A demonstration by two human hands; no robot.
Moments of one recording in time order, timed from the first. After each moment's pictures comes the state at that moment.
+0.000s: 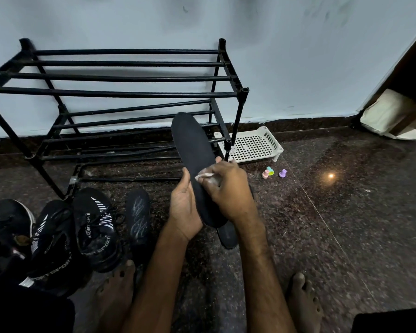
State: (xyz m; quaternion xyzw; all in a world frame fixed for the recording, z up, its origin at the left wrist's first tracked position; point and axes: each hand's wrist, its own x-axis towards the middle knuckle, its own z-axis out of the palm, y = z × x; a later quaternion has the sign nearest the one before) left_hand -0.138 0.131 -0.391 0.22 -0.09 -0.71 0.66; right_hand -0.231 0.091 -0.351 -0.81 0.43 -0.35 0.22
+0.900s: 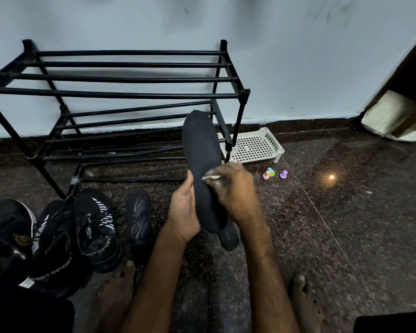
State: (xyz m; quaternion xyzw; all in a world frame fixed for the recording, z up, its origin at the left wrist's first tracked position) left_hand -0.128 0.134 -0.399 0.23 -0.09 -0.73 0.64; right_hand -0.242 0.087 -0.359 -0.81 0.42 -0.36 0.20
